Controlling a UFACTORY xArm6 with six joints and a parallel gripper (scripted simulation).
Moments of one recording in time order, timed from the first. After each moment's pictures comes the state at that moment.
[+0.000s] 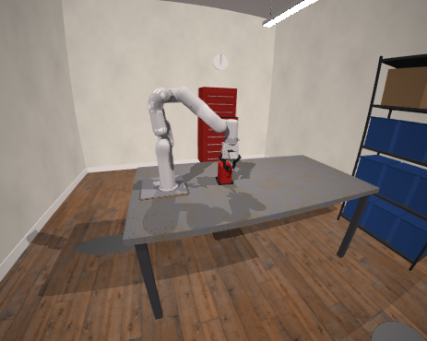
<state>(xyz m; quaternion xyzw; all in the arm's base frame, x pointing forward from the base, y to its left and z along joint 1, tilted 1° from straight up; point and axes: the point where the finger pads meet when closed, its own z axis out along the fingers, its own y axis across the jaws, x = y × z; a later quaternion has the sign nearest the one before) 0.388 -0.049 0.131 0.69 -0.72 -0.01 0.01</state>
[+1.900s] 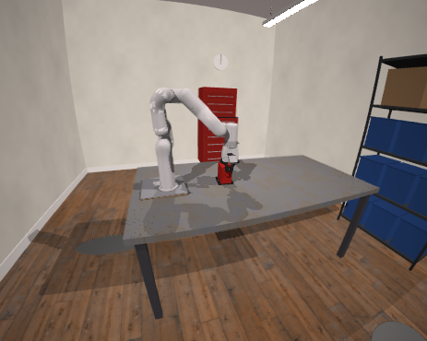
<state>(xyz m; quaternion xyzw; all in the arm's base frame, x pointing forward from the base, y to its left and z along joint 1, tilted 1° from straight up) 0.388 -0.049 0.110 0.69 -0.72 -0.01 0.01</state>
